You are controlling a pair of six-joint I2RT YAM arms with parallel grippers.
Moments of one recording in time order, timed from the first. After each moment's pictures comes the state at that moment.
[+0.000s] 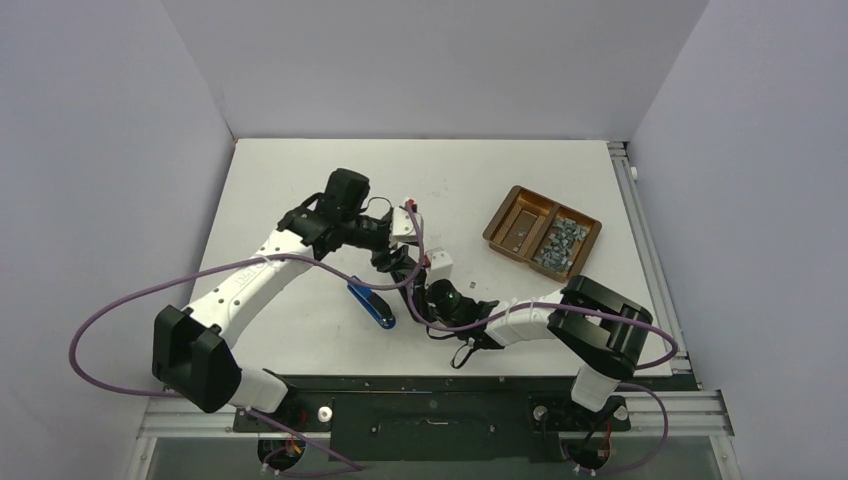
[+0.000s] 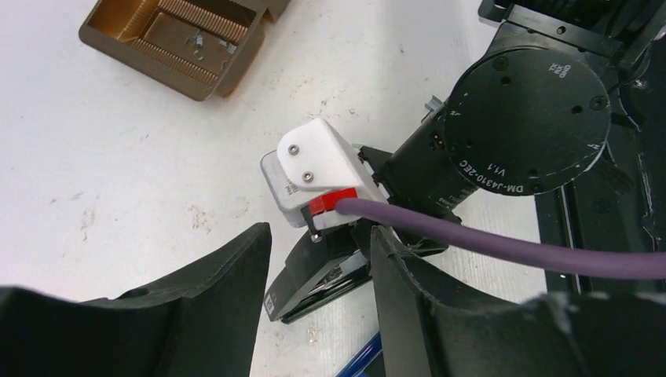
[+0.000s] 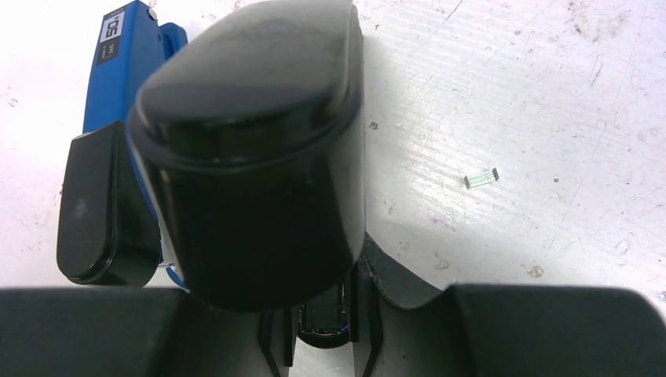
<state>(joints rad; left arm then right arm) -0.55 1.43 1.23 -0.58 0.83 0.77 1.03 1.70 0.66 0.46 0.30 0.53</state>
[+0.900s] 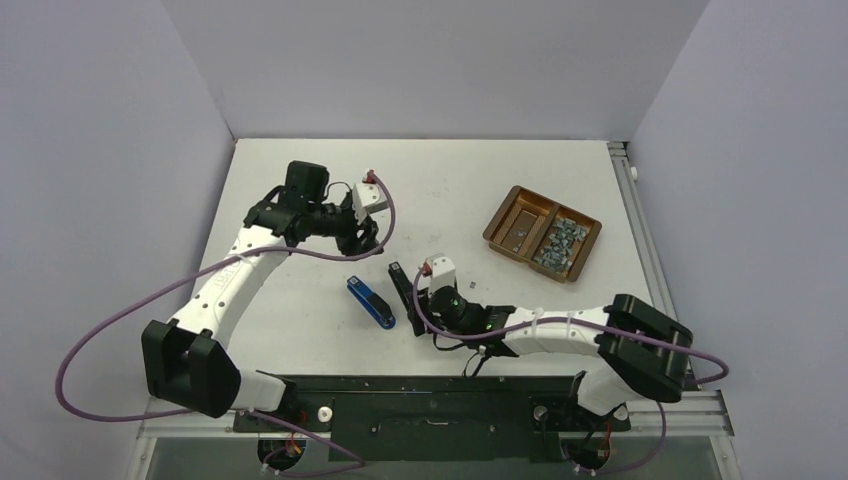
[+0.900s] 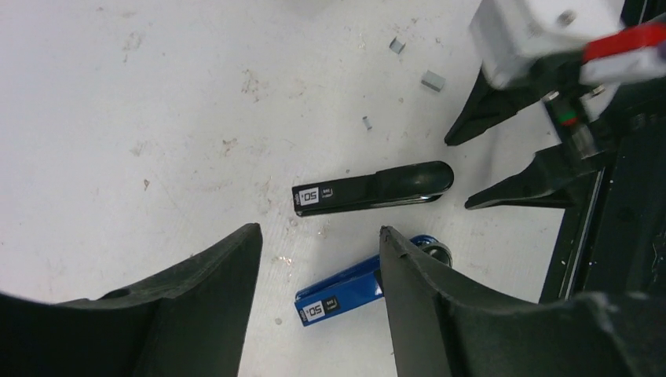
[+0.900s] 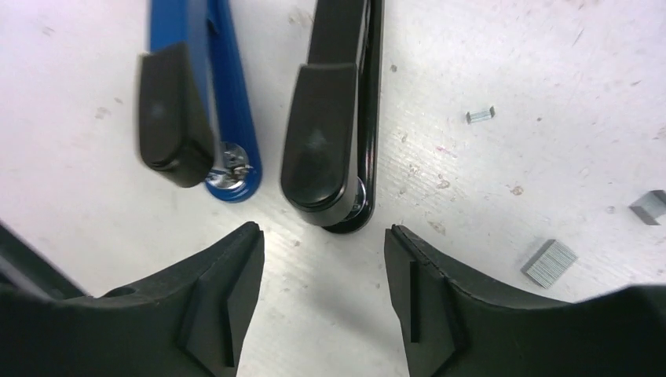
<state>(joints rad) -0.33 1.37 1.23 -0.67 0.73 0.64 1.10 1.54 0.66 0.20 0.33 0.51</state>
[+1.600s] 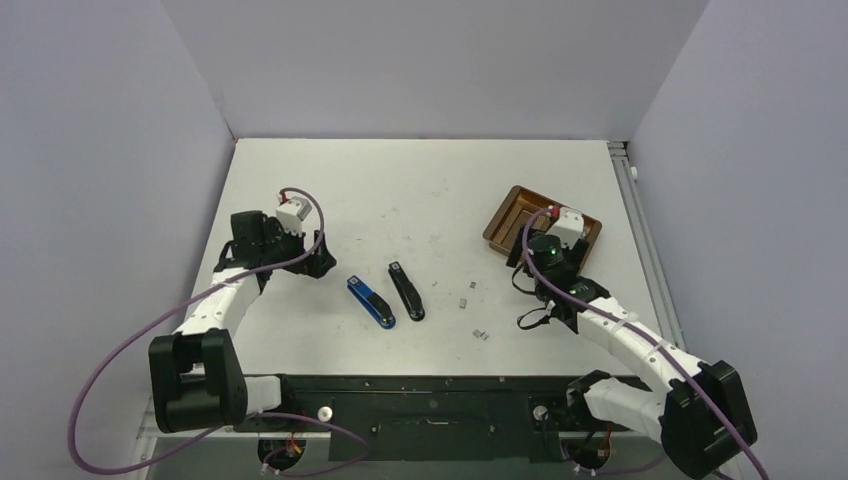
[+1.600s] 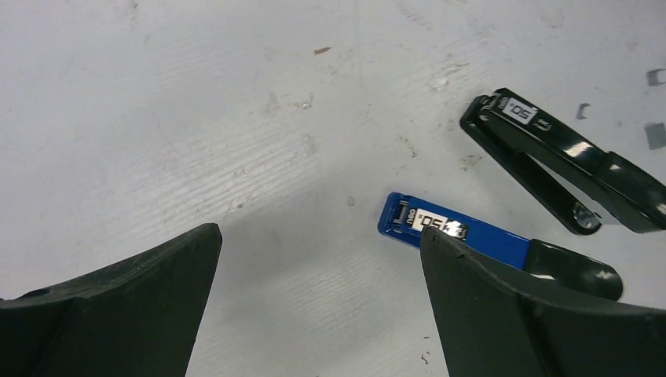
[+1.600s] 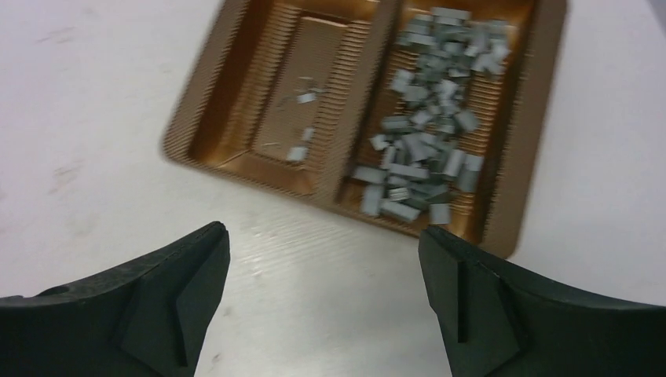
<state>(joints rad) 0.09 1.29 0.77 -0.26 0.60 0.22 0.53 1.06 0.61 -0.14 0.54 0.47</state>
